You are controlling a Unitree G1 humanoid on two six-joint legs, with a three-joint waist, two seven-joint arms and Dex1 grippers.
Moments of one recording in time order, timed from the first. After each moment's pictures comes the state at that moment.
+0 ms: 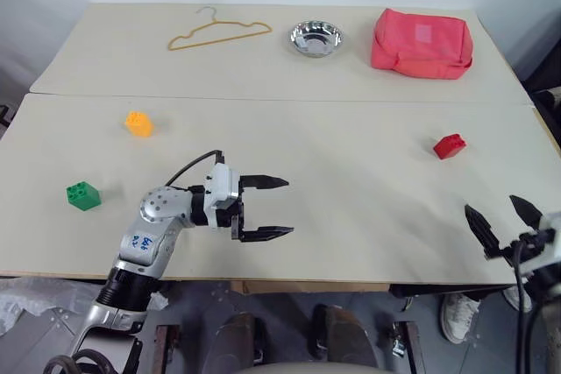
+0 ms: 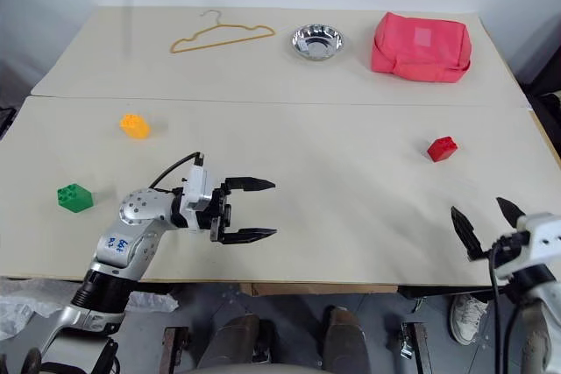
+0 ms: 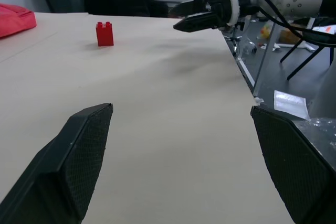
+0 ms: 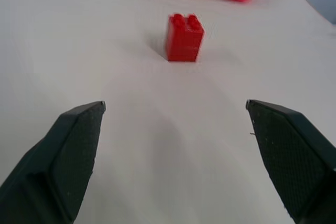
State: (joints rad) left arm -0.39 0.46 -0.14 0.00 -0.43 0.06 -1.14; right arm 0.14 -0.57 -0.53 -0.04 0.45 0.09 0.60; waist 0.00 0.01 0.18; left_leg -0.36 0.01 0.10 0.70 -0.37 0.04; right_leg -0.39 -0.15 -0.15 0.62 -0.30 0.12
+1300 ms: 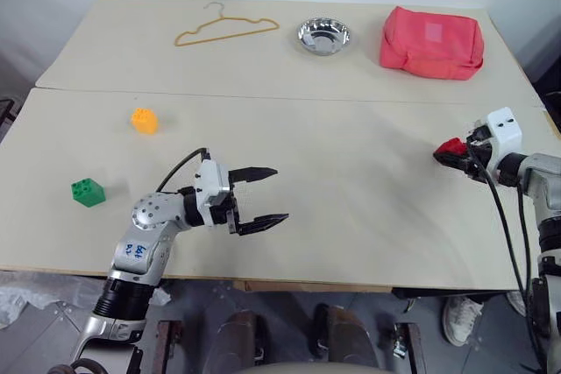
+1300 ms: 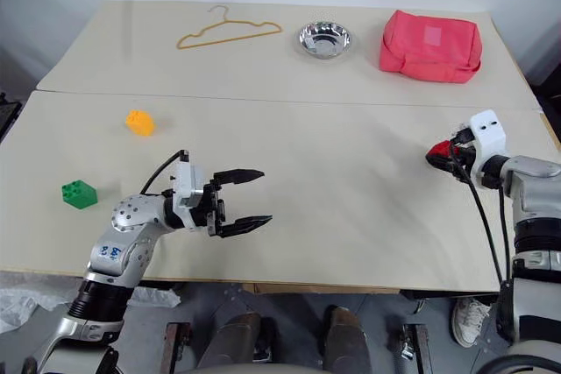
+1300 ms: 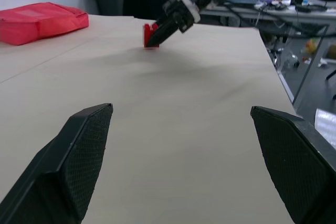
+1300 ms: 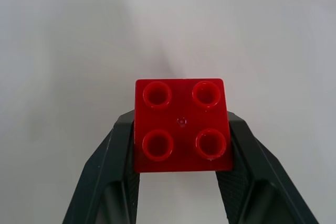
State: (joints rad) left arm -0.31 0.48 -0.08 -0.05 -0.41 0.04 -1.05; right arm -0.68 -0.85 -0.07 0.61 0.17 0.29 1.01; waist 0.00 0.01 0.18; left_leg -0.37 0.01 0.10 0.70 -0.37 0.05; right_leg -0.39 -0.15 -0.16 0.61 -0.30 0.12
